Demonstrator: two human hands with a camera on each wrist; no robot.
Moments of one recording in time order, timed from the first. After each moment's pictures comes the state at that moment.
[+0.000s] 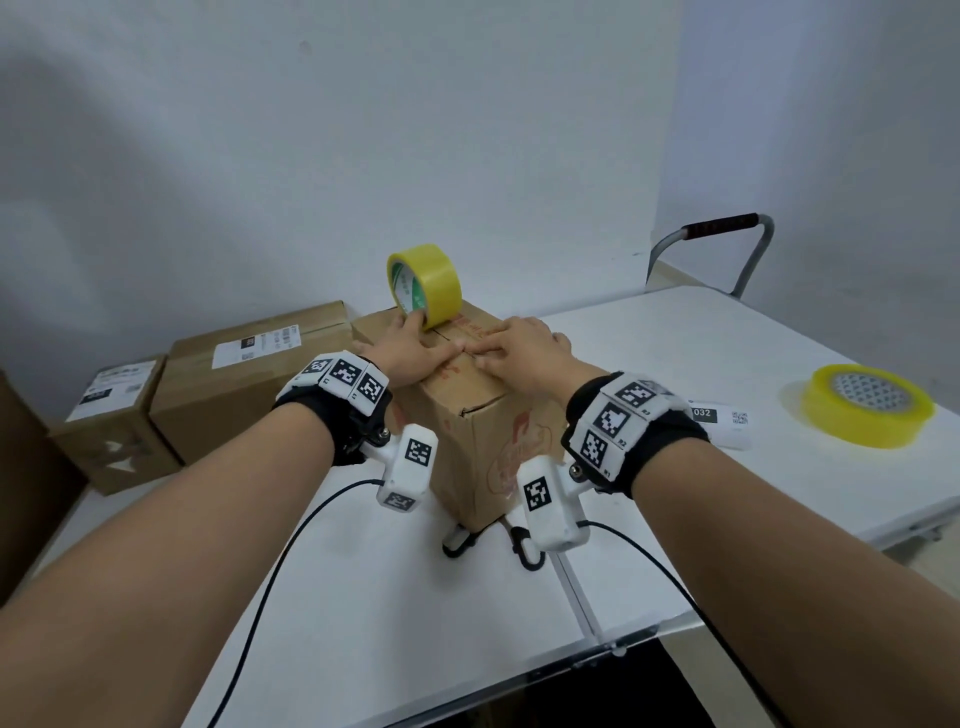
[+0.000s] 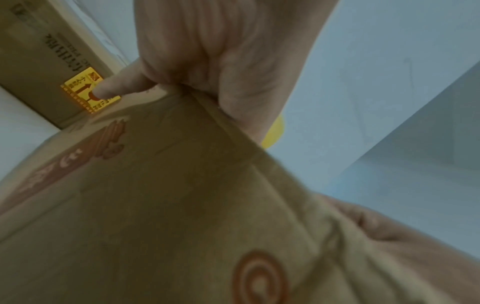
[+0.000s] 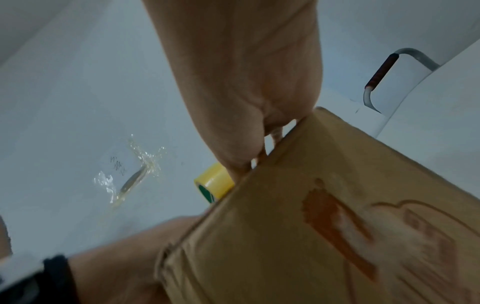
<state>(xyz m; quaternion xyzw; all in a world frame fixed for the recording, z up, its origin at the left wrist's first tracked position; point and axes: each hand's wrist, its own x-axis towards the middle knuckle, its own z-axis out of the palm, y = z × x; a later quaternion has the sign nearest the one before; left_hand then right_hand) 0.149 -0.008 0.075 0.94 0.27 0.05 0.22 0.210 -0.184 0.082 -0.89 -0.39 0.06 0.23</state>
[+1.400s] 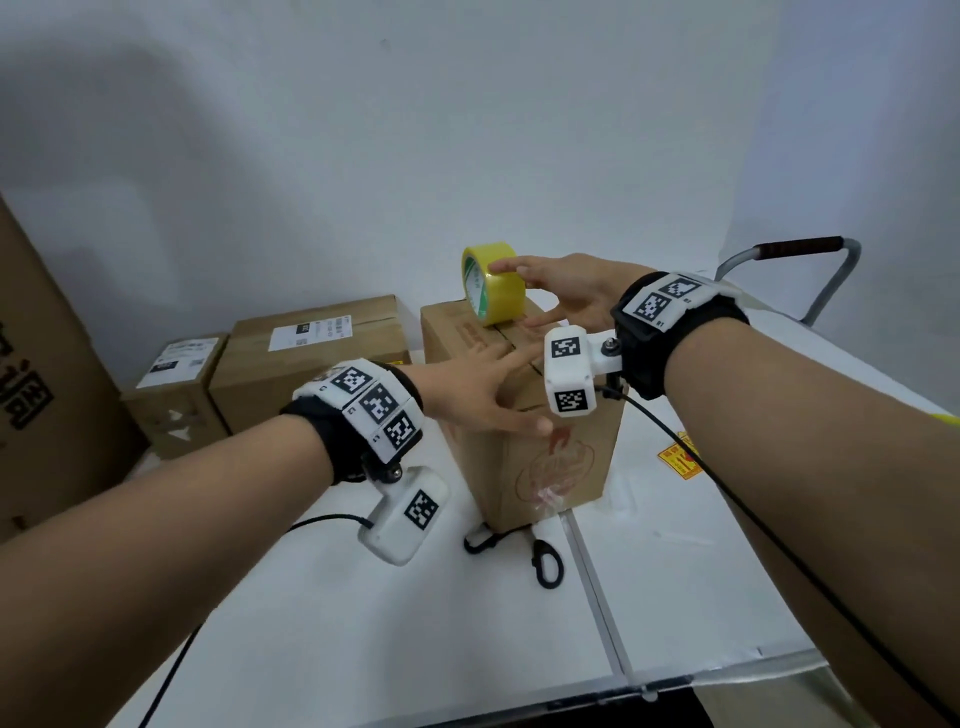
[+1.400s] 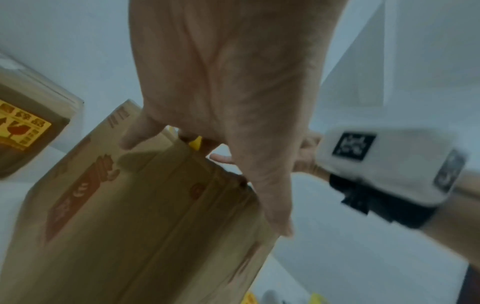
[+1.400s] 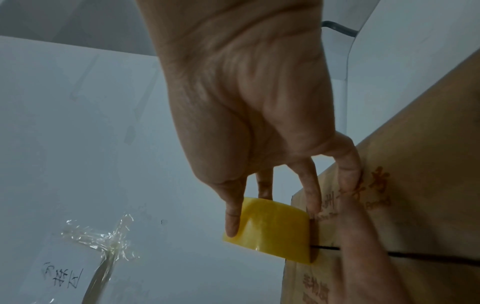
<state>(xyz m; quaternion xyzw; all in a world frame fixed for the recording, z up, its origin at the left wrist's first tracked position) 0.108 -0.047 0.093 0.99 0.00 -0.07 0.14 0.251 -0.145 0.150 -0.73 -0.28 0.38 0.50</state>
